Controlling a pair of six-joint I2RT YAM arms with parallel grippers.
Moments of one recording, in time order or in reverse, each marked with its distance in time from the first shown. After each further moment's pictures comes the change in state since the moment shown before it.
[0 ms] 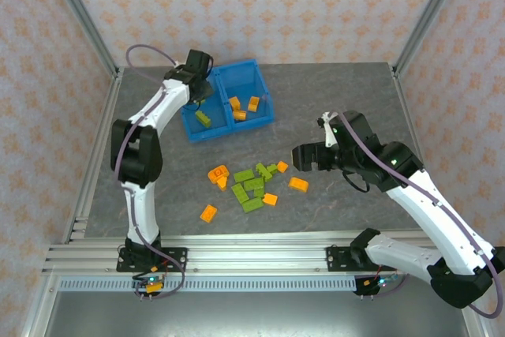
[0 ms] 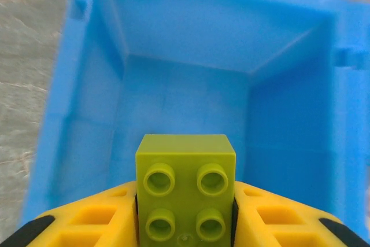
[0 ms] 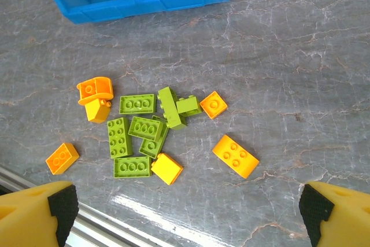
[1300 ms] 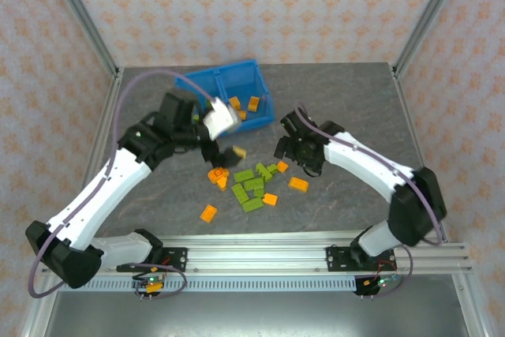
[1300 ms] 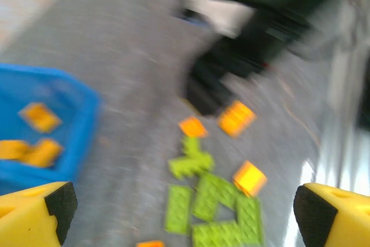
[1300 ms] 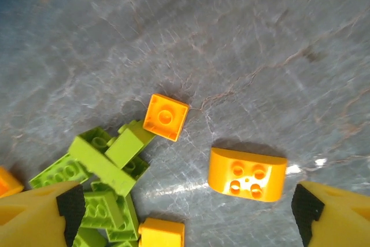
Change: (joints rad) left arm -0.323 -0.914 -0.591 -0.022 0.729 1.087; right arm -0.006 0.534 -0.074 0.188 0.083 0.552
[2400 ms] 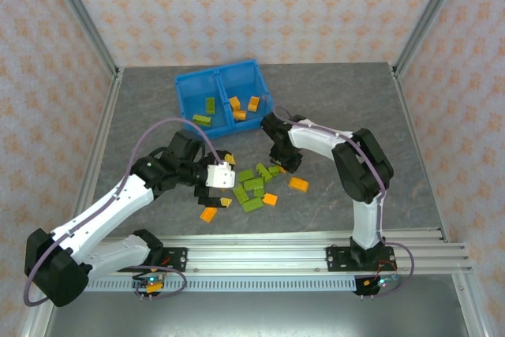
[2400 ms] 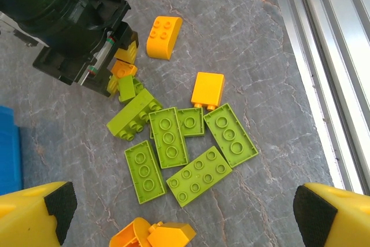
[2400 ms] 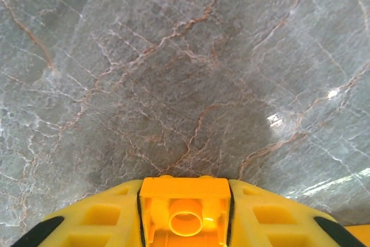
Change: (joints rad) left arm -0.032 -0.132 -0.402 0.108 0.047 0.529; right arm -0.003 0.422 0.169 0.014 -0.035 0.216
